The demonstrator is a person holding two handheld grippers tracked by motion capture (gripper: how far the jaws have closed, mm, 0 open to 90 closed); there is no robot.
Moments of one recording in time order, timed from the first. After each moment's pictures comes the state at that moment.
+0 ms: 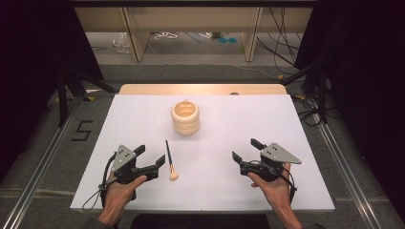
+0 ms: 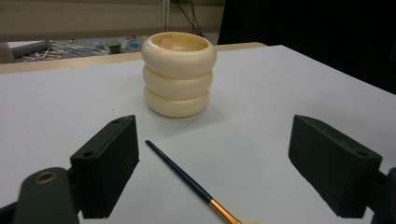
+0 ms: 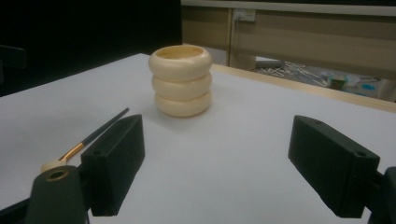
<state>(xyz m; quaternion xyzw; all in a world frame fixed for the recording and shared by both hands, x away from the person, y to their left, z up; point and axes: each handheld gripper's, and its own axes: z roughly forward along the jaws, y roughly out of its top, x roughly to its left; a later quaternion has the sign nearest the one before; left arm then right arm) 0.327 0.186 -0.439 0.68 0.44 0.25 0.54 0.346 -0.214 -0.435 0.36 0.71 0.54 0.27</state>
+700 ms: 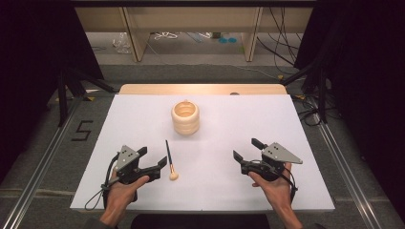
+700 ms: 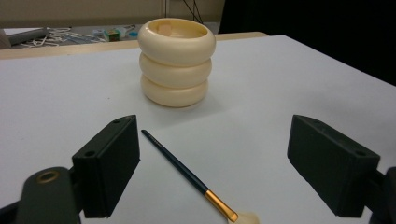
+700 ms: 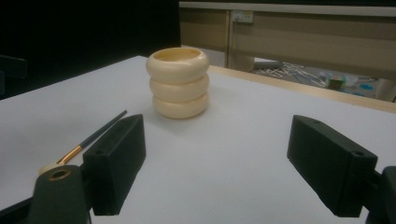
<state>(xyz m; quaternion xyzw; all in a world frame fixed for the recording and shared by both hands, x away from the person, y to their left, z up) 0.328 0.180 -0.441 0.69 0.45 0.24 0.52 0.347 -0.216 -0.434 0.36 0.70 0.55 0.27</state>
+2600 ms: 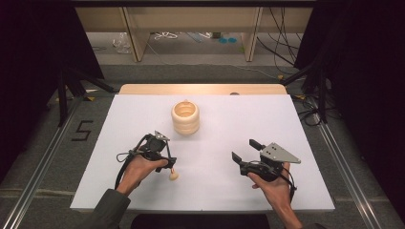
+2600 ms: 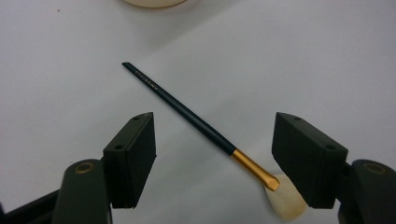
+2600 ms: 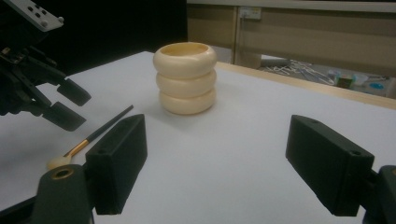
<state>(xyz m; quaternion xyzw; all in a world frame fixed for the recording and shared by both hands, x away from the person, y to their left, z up) 0.405 0.137 -0.450 0.84 0.44 0.15 0.27 0.347 -0.213 -0.437 0.36 0.71 0.55 0.26</state>
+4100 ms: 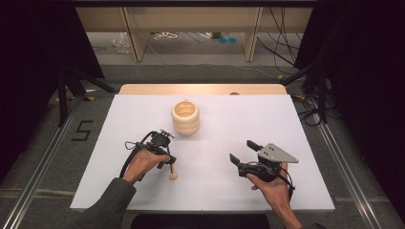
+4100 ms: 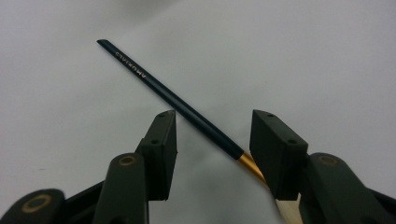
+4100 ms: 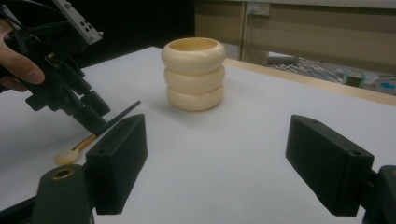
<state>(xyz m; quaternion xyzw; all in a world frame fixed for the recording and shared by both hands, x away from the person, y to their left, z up) 0.431 0.131 -0.456 0.87 0.45 0.08 0.20 0.347 -0.209 -0.439 0.35 0.72 0.54 0.24</state>
